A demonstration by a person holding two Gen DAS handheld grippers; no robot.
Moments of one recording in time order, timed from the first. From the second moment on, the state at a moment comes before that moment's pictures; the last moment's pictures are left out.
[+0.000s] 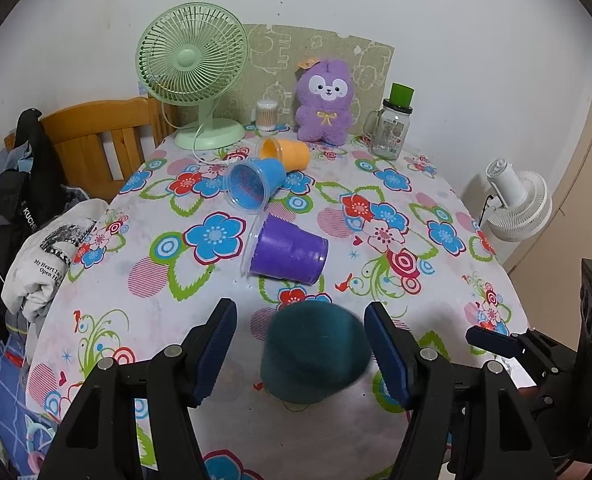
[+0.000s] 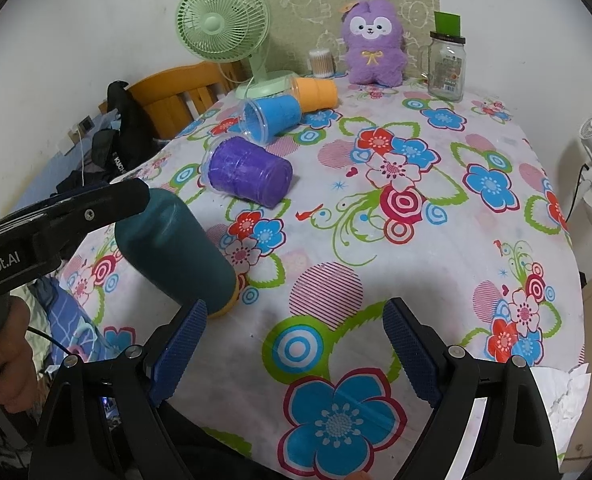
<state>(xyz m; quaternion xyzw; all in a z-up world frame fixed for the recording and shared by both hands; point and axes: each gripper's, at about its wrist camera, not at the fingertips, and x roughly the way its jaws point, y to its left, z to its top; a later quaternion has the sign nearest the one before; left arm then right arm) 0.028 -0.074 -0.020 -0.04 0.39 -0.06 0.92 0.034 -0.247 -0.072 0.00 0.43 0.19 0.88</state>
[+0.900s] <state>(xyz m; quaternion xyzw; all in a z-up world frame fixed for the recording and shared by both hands) 0.018 -0.053 0.002 -0.06 0.35 -0.04 0.93 0.027 -0.233 -0.020 -0.01 0.36 0.18 0.91</state>
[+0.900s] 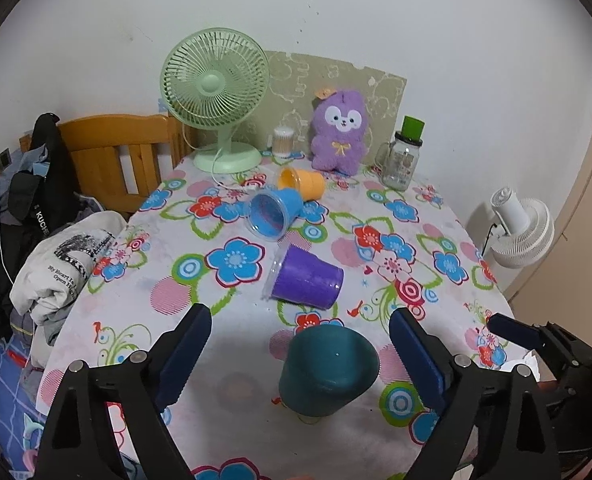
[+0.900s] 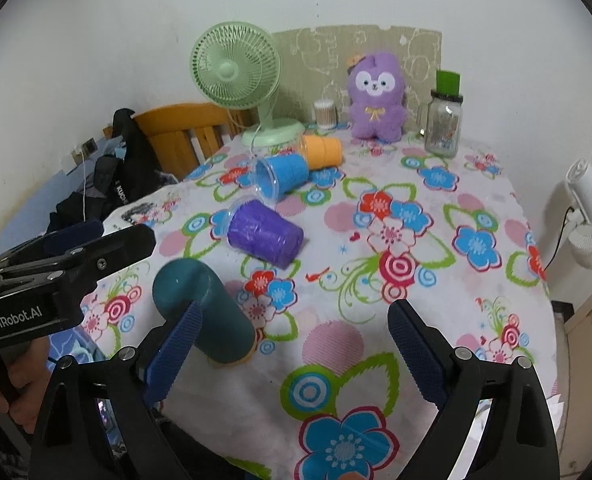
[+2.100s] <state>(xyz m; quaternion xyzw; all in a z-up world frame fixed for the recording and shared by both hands) -0.014 -0.041 0.061 -0.05 0.23 -0.02 0.97 0.008 -0.232 0.048 -0.02 0.25 0.17 0.95</state>
